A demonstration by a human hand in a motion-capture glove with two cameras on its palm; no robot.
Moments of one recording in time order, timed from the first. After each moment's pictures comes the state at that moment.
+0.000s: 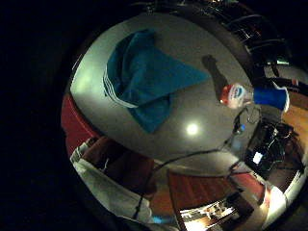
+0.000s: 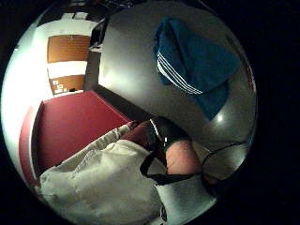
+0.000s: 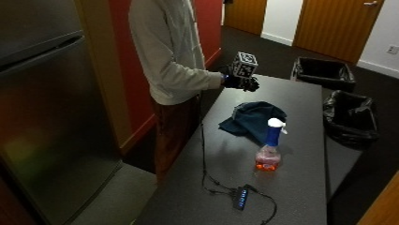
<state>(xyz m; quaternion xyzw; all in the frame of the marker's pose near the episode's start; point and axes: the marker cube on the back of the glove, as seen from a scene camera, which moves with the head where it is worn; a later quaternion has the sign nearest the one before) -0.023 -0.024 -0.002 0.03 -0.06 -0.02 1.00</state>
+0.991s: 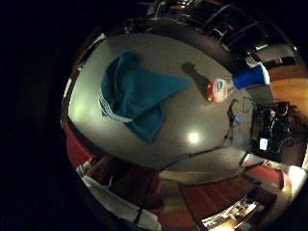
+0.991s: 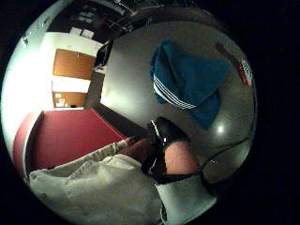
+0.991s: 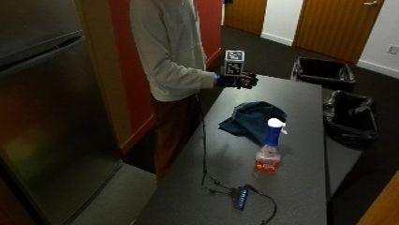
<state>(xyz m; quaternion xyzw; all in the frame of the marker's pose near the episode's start) 0.016 0.029 -0.015 0.14 0.00 0.08 0.99</state>
